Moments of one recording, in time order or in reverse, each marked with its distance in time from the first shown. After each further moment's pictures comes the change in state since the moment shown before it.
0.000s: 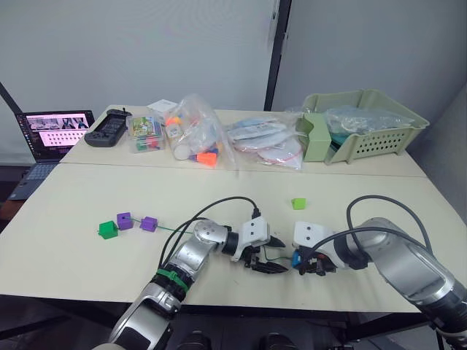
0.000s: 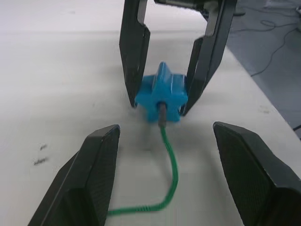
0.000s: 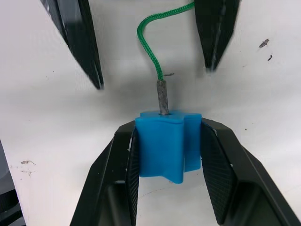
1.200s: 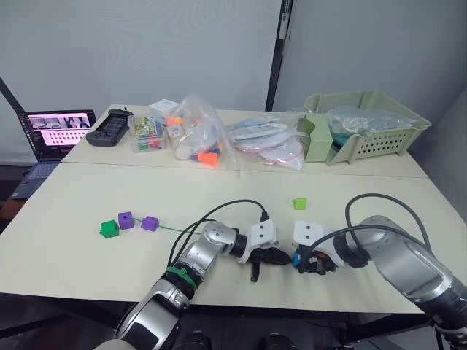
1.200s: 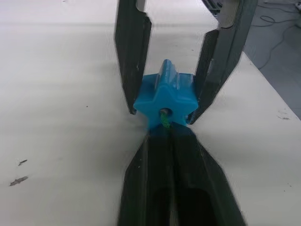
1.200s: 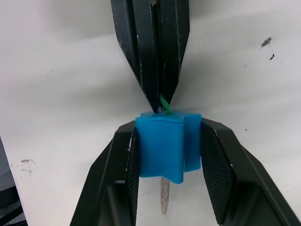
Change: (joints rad) left arm -0.061 -0.079 -0.019 0.121 0.040 -0.014 0.043; right arm -0.022 -0.001 0.015 0.006 0.000 0.017 0.011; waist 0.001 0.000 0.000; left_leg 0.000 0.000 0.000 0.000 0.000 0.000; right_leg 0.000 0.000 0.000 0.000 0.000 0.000
